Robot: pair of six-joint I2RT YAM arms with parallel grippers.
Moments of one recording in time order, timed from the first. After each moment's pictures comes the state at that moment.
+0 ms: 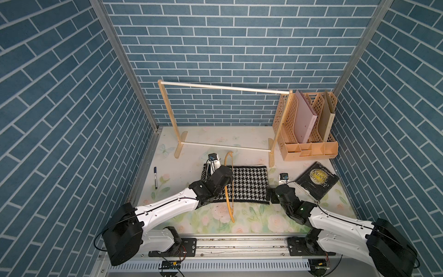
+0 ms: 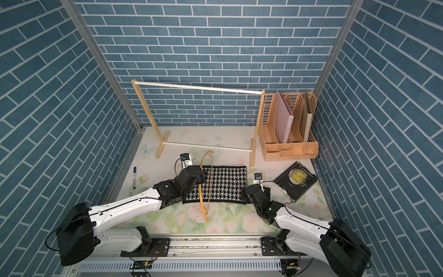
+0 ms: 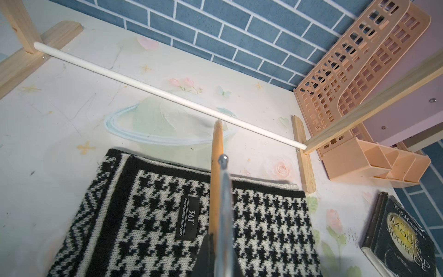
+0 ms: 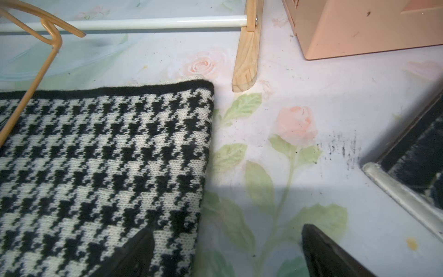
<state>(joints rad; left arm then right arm) -0.90 1.27 0.77 -0.13 -0.55 -0.82 0.81 1.07 0.28 0.03 0.47 0.56</state>
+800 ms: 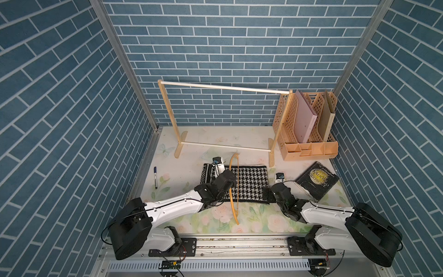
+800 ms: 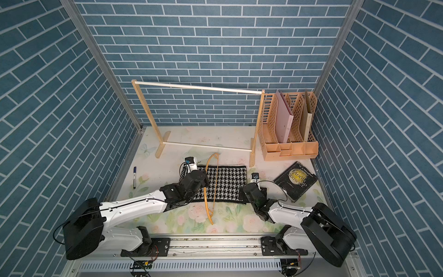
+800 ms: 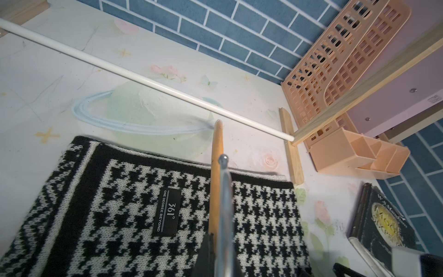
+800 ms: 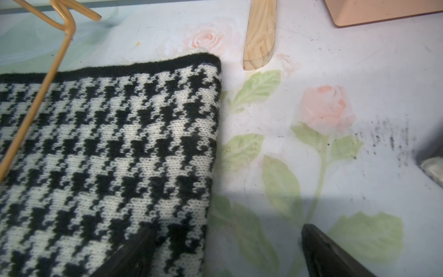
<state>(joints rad) -0.95 1.35 0.73 -0.01 -0.55 -0.84 0.78 1.25 0.28 0.18 0.40 0.58</state>
